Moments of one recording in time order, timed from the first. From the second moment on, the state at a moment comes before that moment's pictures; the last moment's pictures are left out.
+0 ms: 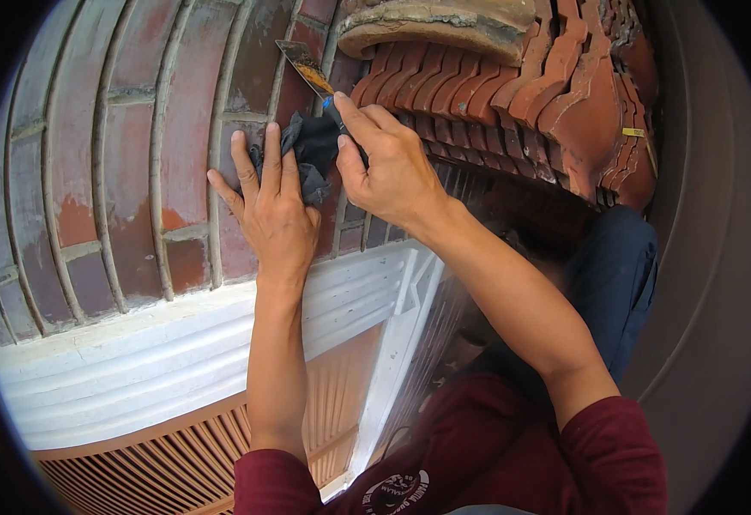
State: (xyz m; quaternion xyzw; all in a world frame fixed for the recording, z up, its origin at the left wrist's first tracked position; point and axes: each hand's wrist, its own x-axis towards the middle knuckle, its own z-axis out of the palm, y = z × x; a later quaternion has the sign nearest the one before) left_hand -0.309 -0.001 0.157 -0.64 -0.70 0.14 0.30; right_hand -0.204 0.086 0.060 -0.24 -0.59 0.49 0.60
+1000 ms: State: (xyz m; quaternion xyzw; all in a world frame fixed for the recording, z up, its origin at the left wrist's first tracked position) left_hand -0.318 0.127 0.187 -0.59 -0.65 0.16 0.45; right_hand -0.085 0.035 0.003 -0.21 -0.63 0.46 0.59
